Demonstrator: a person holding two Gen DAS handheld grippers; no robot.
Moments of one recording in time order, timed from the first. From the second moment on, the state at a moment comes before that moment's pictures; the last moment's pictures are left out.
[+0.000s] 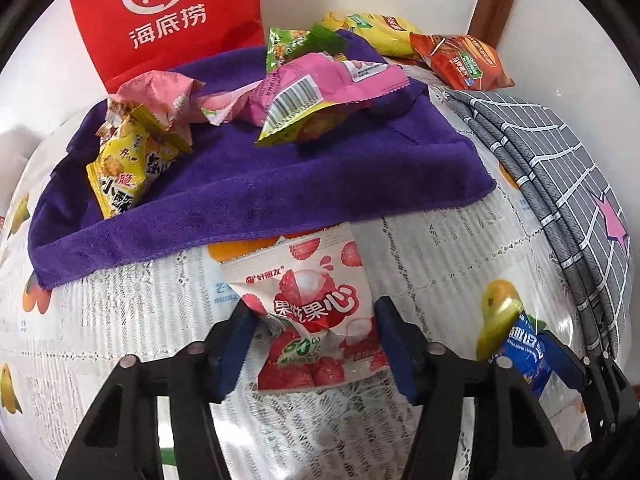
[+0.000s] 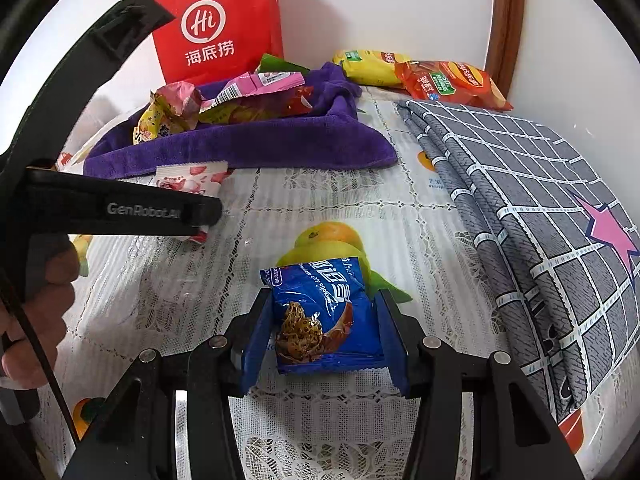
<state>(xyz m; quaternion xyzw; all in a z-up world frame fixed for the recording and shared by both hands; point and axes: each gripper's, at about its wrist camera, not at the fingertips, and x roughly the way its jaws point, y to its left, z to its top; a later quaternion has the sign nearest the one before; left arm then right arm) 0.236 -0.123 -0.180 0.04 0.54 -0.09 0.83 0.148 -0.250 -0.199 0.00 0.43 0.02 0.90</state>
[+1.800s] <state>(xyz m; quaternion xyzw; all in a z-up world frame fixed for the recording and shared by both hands) 0.240 0.026 -0.041 -0.07 0.45 -0.11 0.88 0.208 -0.191 -0.032 0.02 0.36 0.04 0.93</state>
